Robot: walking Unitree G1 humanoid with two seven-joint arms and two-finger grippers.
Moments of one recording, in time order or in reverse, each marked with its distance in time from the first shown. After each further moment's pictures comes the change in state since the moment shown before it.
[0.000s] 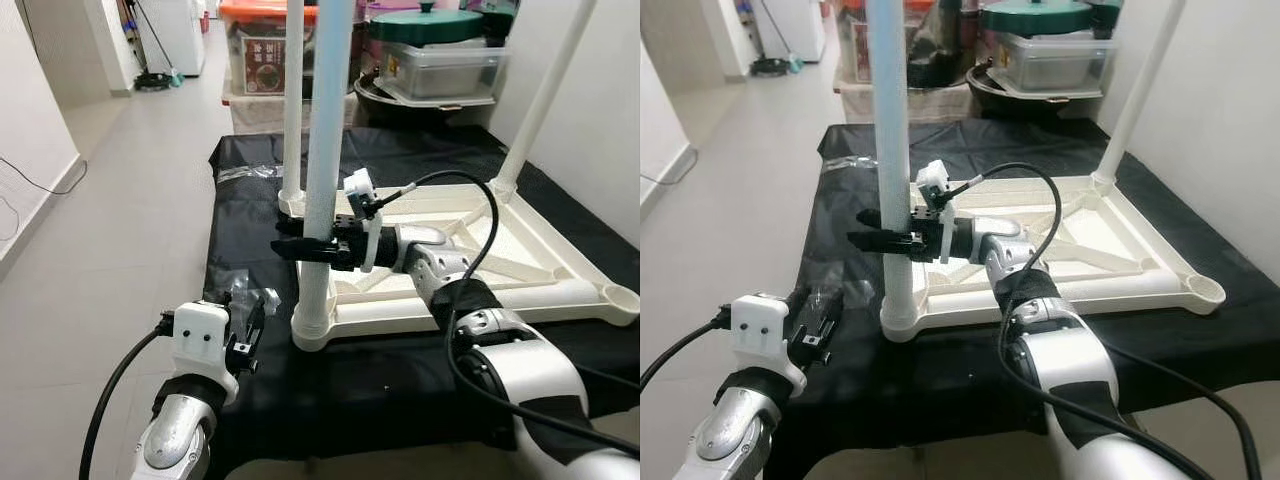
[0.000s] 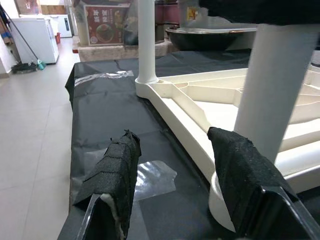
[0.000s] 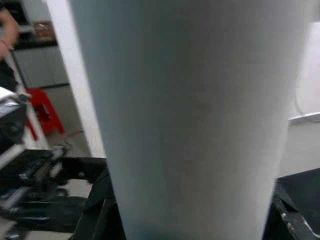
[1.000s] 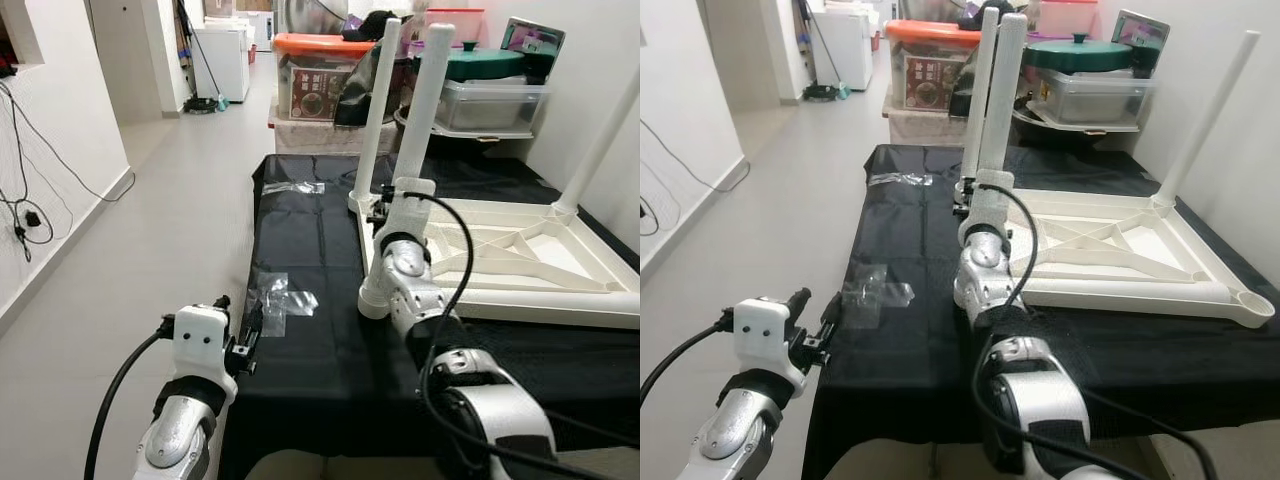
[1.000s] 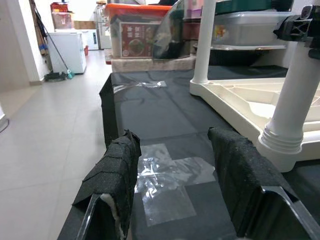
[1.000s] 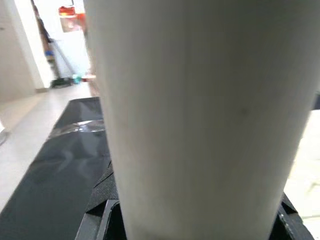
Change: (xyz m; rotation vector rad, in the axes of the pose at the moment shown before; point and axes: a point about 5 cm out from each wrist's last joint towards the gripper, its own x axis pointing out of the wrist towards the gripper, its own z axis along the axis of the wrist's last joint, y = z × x) left arm 0.002 0.003 -0.009 0.003 0.007 0.002; right arm -0.038 -0.031 -0.029 0.024 -0.090 -1.657
